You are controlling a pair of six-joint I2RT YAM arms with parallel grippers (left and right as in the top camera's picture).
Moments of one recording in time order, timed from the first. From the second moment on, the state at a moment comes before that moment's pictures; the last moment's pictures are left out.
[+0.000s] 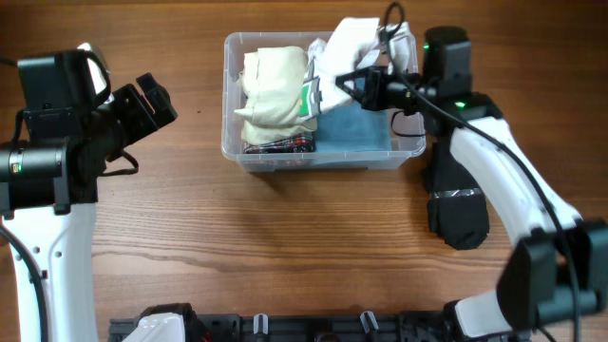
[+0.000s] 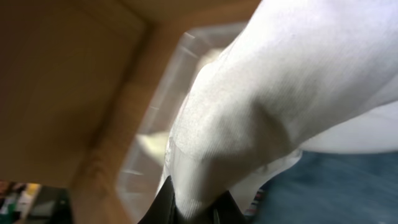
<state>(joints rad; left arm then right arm) 0.07 1.27 1.56 -1.15 0.04 -0.42 0.20 1.67 1.22 -0.20 -0.73 0.33</state>
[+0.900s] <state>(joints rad) 0.07 1.27 1.56 -1.15 0.04 -0.42 -0.07 1.42 1.22 -0.73 -0.51 0.15</state>
